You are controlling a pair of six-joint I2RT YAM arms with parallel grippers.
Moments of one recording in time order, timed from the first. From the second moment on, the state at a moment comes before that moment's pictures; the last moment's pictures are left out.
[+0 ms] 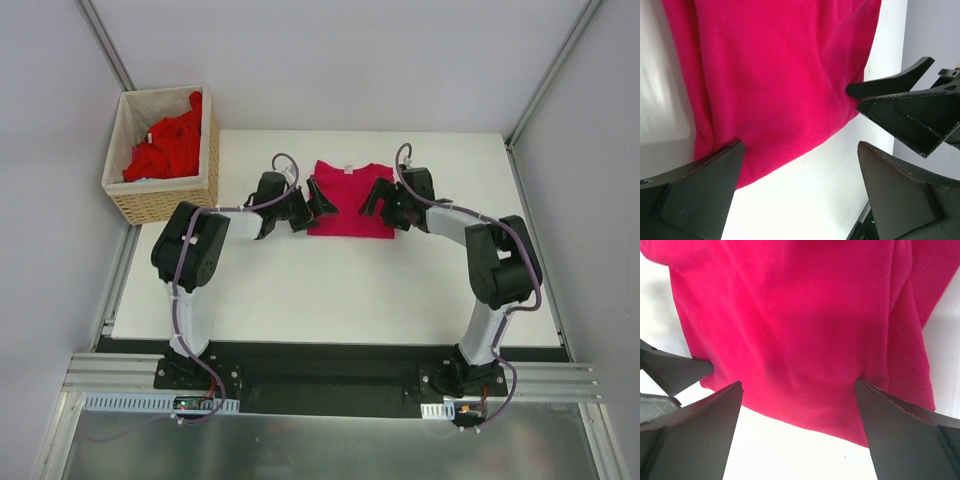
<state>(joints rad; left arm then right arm) -0.40 2.02 1.13 0.33 0.51 -0.86 0.31 1.88 1.13 -0.04 -0.22 0.59</state>
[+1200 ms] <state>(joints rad) -0.63 1.25 0.46 0.08 0.27 -0.90 0.71 1.23 0.59 -0.26 0.10 0.71</state>
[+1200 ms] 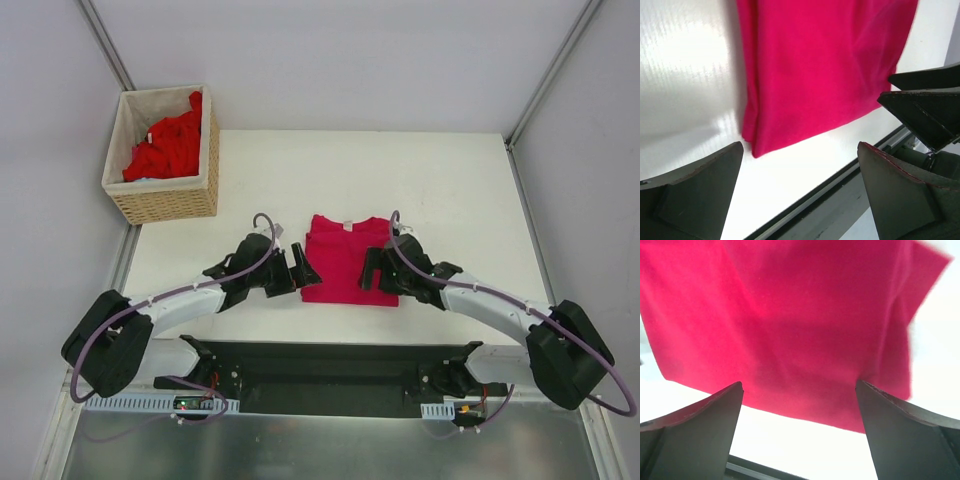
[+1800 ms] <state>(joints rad) -0.64 1.32 0.80 -0.14 0.25 -0.82 0.65 1.35 1.09 -0.55 0.20 0.53</state>
